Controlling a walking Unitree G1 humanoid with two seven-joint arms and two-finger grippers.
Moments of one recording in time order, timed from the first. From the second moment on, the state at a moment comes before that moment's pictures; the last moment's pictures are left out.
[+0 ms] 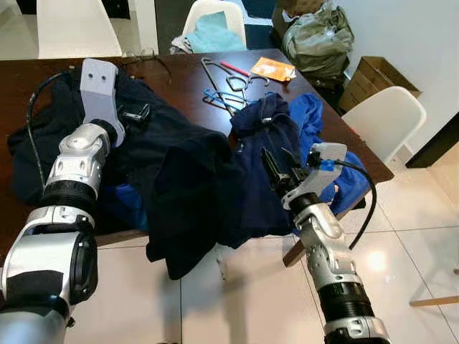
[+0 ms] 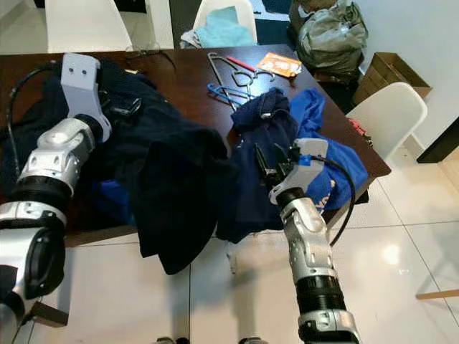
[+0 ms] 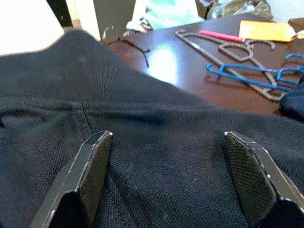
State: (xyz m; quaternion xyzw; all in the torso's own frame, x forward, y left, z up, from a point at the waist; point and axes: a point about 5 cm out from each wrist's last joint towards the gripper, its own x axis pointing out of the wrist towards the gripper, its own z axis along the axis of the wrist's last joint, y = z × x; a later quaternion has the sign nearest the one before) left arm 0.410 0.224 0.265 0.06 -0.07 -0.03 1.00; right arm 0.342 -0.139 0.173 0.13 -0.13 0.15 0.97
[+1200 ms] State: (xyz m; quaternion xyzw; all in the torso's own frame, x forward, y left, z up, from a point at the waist) left arm 0.414 0.239 0.269 0.11 -0.02 -0.01 0.99; right arm 0.334 -0.139 0.169 0.13 -0.11 0.15 0.97
